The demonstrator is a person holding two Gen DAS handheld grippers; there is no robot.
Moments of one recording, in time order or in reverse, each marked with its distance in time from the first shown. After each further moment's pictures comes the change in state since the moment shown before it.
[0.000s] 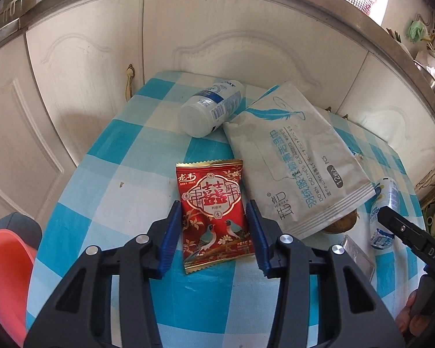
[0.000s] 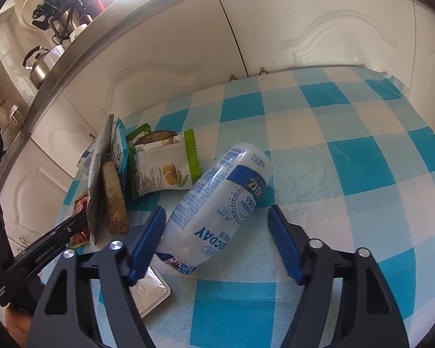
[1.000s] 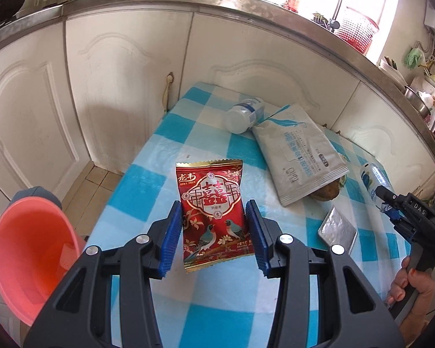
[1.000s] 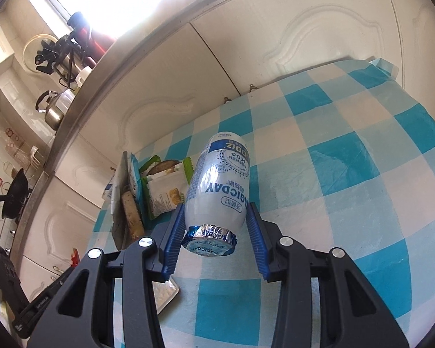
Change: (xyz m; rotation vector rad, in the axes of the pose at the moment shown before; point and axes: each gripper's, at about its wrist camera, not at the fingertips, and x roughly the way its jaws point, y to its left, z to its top) left arm -0.081 0.053 -0.037 -0.087 -0.070 -0.013; right arm -0.029 -0.035 0.002 0.156 -0.079 0.155
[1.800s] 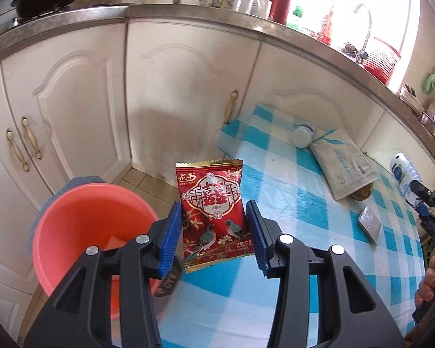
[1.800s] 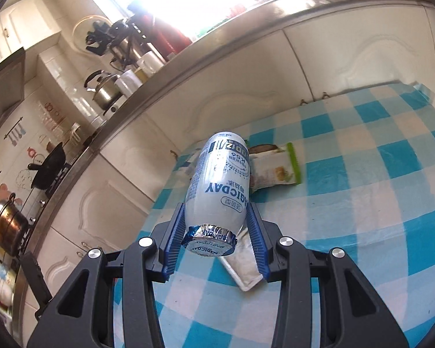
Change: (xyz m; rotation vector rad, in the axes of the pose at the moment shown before) left arm -0.060 0.096 -0.026 -0.089 -0.096 0.114; right arm -0.040 0.097 -0.035 -0.145 -0.006 0.169
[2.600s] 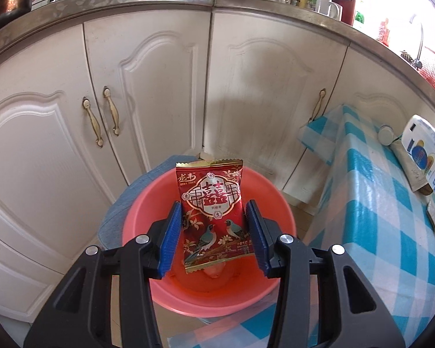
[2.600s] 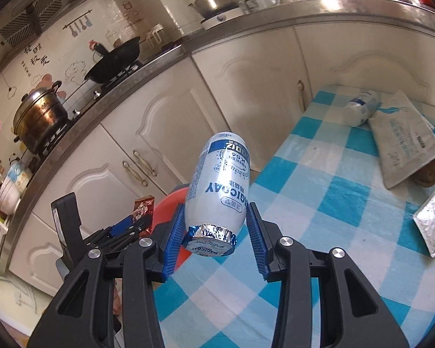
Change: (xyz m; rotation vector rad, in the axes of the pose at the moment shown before) left arm -0.015 0.118 -0.032 -0.069 0.010 0.259; right arm 0.067 0.204 -0.092 -0.367 0.305 0.215
